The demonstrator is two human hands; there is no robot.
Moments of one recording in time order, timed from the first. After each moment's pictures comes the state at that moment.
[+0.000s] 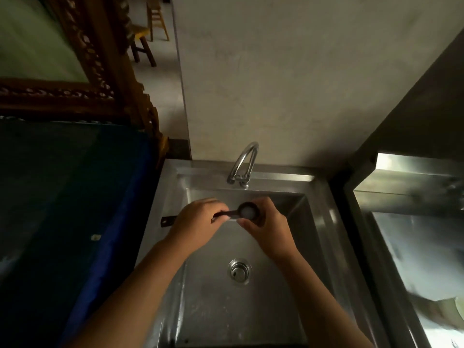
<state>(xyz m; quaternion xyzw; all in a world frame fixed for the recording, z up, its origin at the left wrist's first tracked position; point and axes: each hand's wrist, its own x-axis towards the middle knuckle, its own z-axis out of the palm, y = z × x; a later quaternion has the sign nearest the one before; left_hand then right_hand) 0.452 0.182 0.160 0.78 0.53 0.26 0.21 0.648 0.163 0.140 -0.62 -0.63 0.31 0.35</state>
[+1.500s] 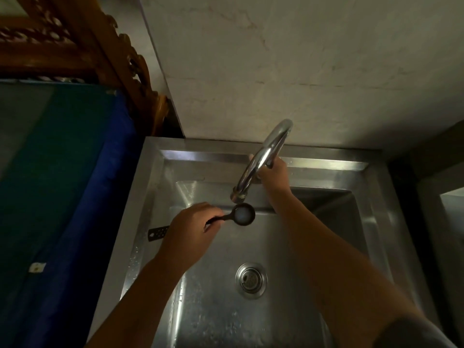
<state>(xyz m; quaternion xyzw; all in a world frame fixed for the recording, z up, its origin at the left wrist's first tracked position) 0.453 0.295 0.011 0.74 0.56 0.26 0.27 0.646 0.418 -0.037 -0.67 -0.42 0.47 0.39</state>
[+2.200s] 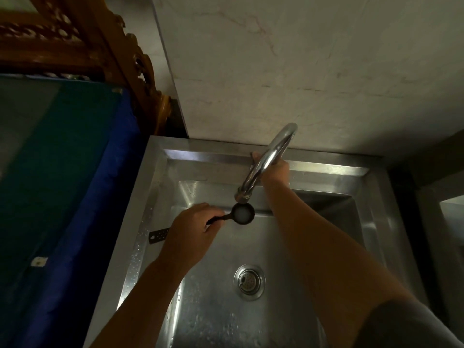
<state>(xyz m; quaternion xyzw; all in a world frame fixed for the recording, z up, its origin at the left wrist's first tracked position) 0.452 0.290 0.007 0.70 0.59 0.29 0.27 0.633 0.434 -0.026 -0.73 -0.30 0.48 0.39</state>
